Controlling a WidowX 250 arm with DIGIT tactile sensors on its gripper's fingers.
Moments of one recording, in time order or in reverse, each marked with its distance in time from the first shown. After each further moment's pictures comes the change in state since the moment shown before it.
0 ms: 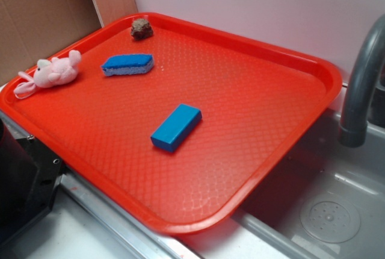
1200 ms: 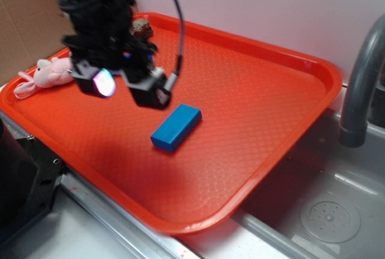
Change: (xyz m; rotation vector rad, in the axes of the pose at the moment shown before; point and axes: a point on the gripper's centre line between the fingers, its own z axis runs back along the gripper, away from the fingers) arm 0.029 -0.053 -0.179 -0.048 0.048 0.260
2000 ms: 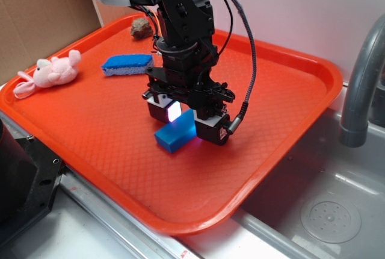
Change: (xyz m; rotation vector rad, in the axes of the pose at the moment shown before) arm 0.035 -0.024 -0.059 0.115 0.072 -0.074
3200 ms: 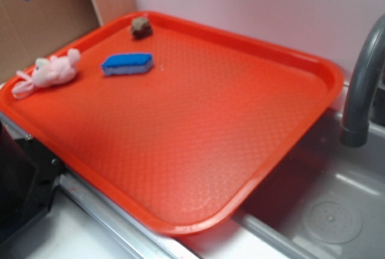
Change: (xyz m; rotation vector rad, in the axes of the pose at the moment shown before) arm -0.010 0.135 0.180 0.020 -0.078 -0.043
